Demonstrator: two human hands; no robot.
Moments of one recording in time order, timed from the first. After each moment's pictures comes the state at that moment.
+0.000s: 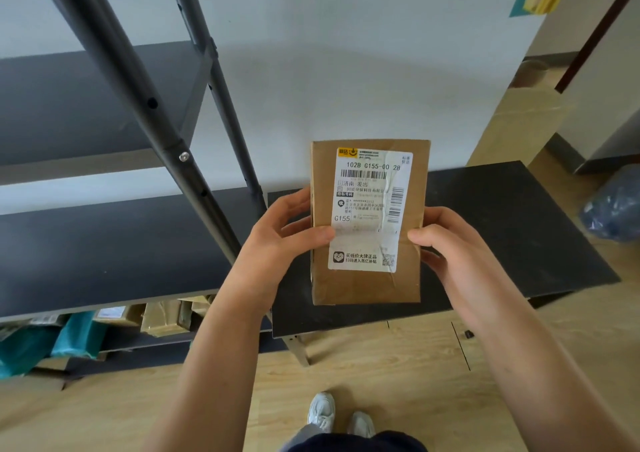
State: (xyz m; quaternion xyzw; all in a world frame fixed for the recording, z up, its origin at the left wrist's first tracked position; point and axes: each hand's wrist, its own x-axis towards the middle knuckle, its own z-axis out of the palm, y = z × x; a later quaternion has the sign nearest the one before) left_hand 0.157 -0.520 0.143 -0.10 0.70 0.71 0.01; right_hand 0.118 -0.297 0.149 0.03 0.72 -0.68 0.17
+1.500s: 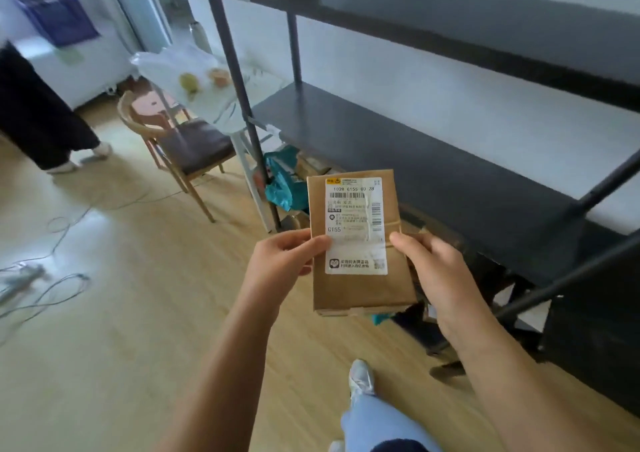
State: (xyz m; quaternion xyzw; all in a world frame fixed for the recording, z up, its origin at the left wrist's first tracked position) left_hand 0.580 -0.794 0.112 -0.51 0.55 0.61 -0.24; right_hand 0.407 -0.686 0.105 -0.23 0.74 -0.50 0.39
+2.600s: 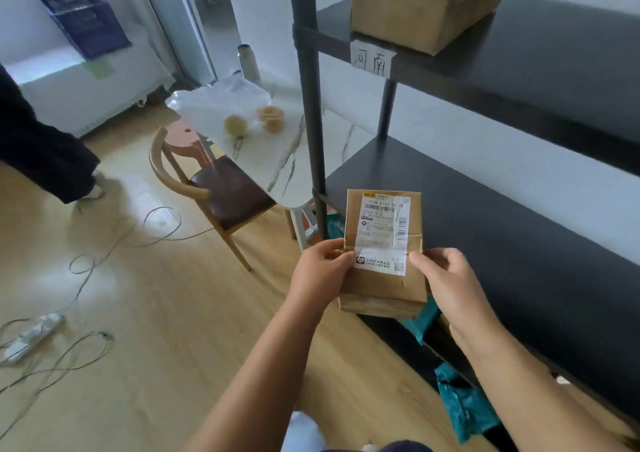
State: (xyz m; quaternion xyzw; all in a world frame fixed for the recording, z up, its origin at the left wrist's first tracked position) left_hand 0.545 -1.223 0.061 -0.54 0.57 0.59 -0.18; right_hand 0.390 -1.126 0.050 -0.20 0.78 -0.47 0.37
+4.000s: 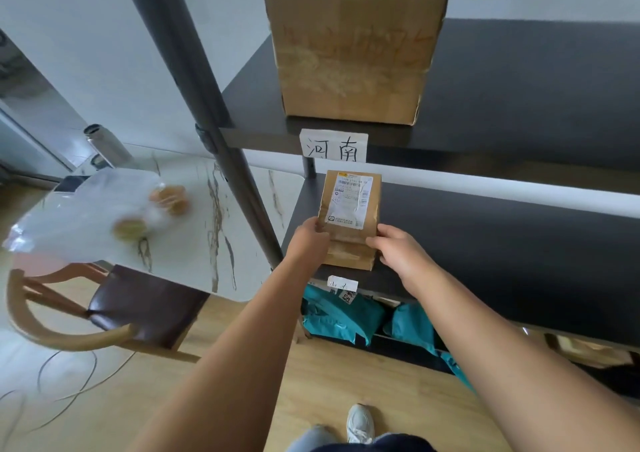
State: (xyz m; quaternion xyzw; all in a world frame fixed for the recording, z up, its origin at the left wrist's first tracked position) left_hand 0.420 -1.435 0.032 -0.41 0.77 0.48 0.00; right_hand 0.342 -1.295 0.024 -0.03 0.77 -0.53 0.36
